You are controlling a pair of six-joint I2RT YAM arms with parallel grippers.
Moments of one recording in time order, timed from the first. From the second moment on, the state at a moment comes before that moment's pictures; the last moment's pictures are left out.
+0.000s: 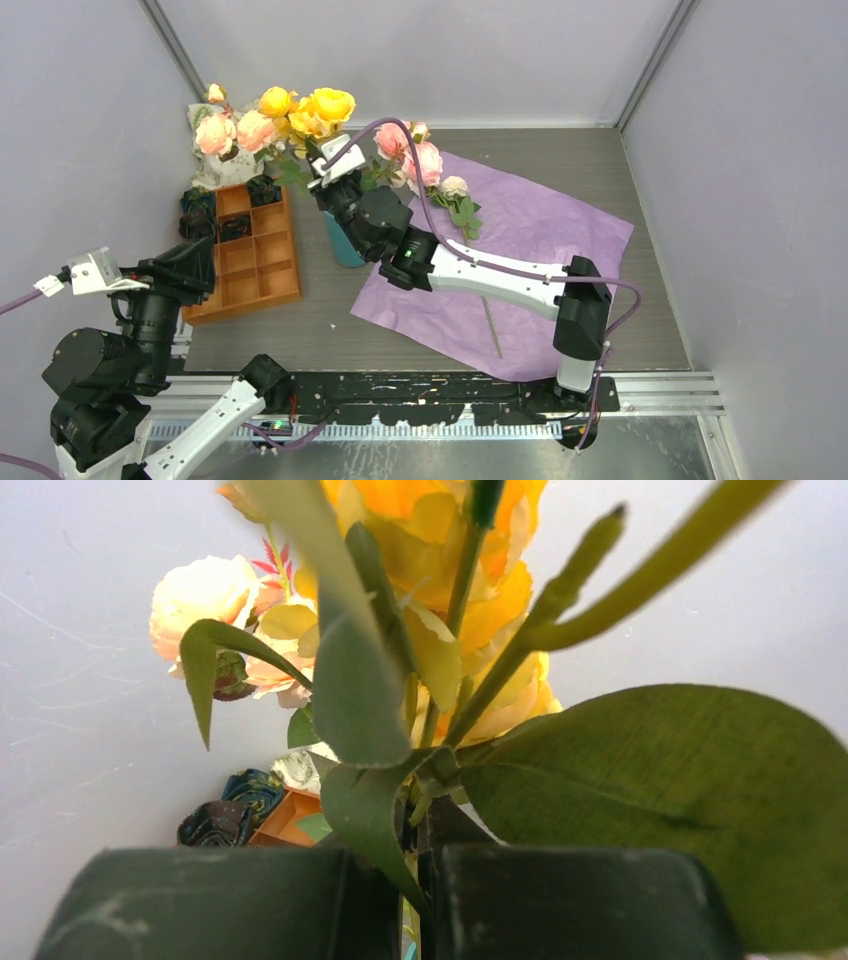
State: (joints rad) left arm -0.63 0.31 1.19 -0.72 -0.65 -0.29; right arm 1.19 1.80 1.64 0.52 0.57 -0.21
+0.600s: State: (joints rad) left arm -0.63 0.32 1.19 -0.72 -0.63 -0.29; right arm 1.19 1.83 1.54 0.39 0.58 -0.06
